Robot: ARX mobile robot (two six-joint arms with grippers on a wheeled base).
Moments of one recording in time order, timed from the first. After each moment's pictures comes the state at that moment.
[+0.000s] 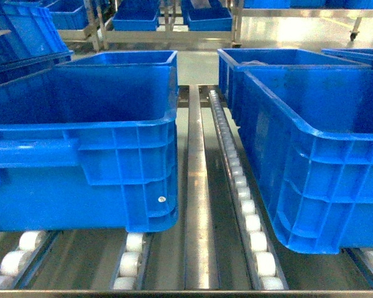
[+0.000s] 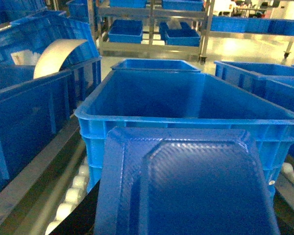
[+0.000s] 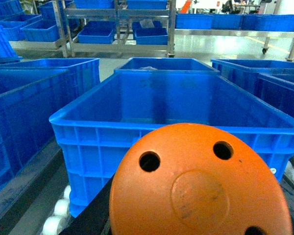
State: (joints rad) left arm 0.00 0.01 0.01 -0.01 0.00 -0.01; right arm 0.00 0.01 0.01 -0.01 0.00 0.01
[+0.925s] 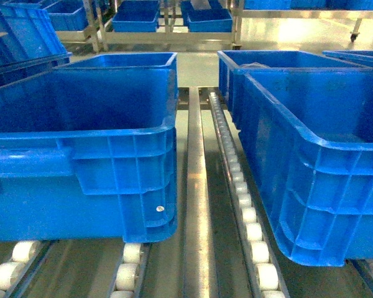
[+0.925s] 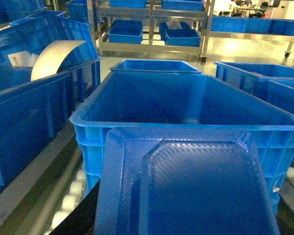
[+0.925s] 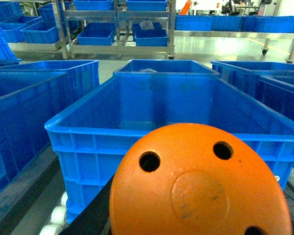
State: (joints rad) left arm 0.00 0.01 0.01 -0.01 0.00 -0.01; right arm 0.00 0.00 0.01 -0.01 0.00 0.01
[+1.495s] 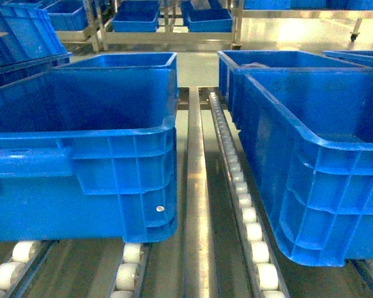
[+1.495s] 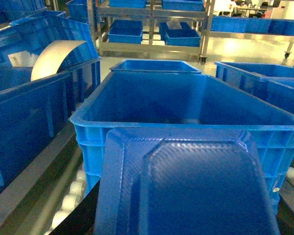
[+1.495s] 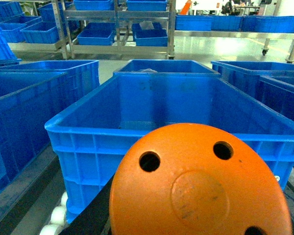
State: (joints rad) left arm 0.00 0.01 0.01 -0.01 0.00 -0.01; right arm 0.00 0.00 0.01 -0.01 0.00 0.01
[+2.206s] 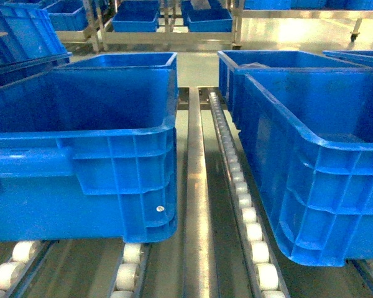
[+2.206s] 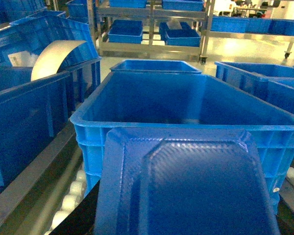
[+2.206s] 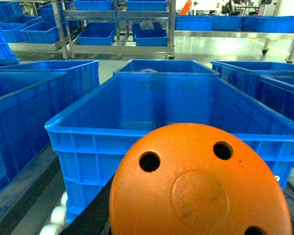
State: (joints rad) left arm 0.00 0.01 0.01 -0.01 0.00 -0.01; right arm 0.00 0.00 0.01 -0.01 0.00 0.01
